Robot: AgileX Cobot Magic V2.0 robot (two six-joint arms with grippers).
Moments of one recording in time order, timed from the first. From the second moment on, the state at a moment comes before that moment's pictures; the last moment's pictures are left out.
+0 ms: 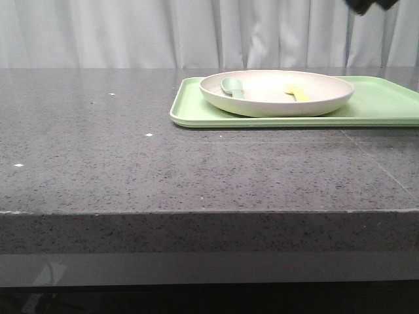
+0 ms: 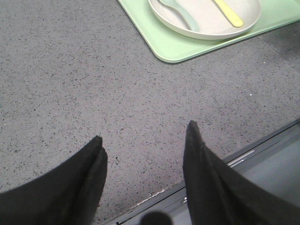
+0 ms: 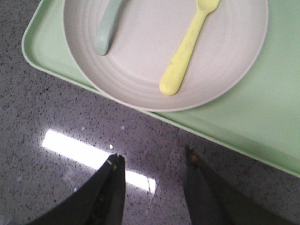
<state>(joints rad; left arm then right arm) -0.56 0.74 -0.89 0.06 0.84 -0.12 0.26 1.49 -1.49 0.13 1.09 -0.05</state>
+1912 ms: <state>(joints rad) -0.56 0.74 -0.89 0.06 0.84 -0.11 0.22 2.23 -2.19 0.07 1.24 0.21</state>
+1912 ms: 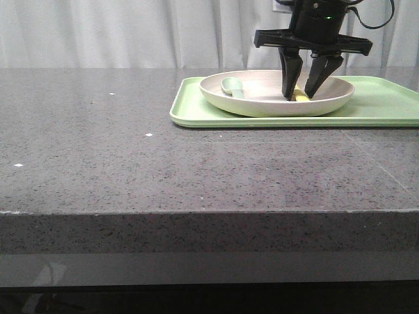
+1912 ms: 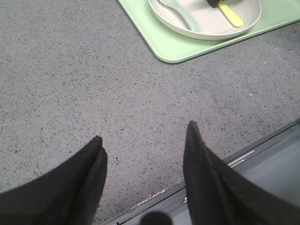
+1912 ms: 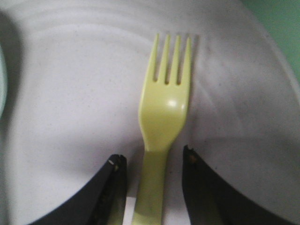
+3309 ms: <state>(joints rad) -0.56 0.74 -0.89 0.06 0.84 -0.11 0.22 2.17 -2.22 0.09 1.24 0.19</state>
